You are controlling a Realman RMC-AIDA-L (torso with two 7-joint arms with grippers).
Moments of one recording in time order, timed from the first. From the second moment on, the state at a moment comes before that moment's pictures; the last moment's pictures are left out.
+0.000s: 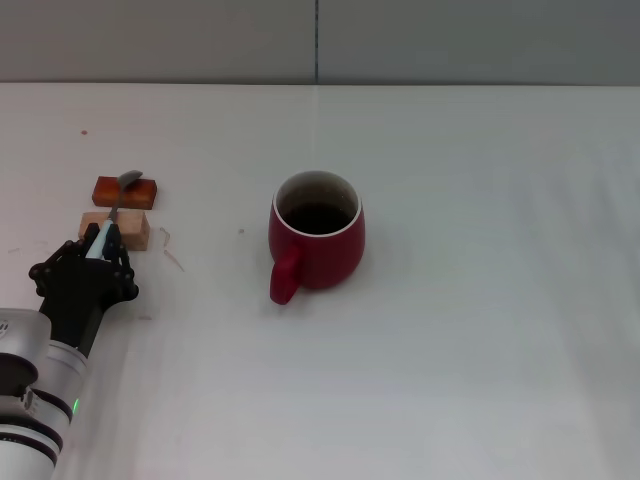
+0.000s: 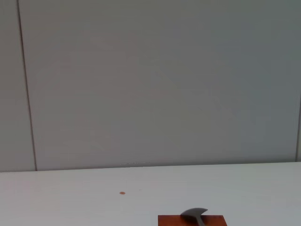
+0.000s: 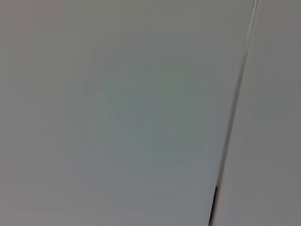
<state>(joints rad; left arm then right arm) -0.46 -2.07 0.43 -0.55 0.82 1.34 0.22 0.51 2.07 0.58 -0.04 -1.85 -1.32 -0.04</state>
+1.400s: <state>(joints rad) -0.44 -2.06 0.42 -0.52 0.85 1.33 0.10 0.51 2.07 0.58 -0.03 -1.85 -1.32 -0.04</state>
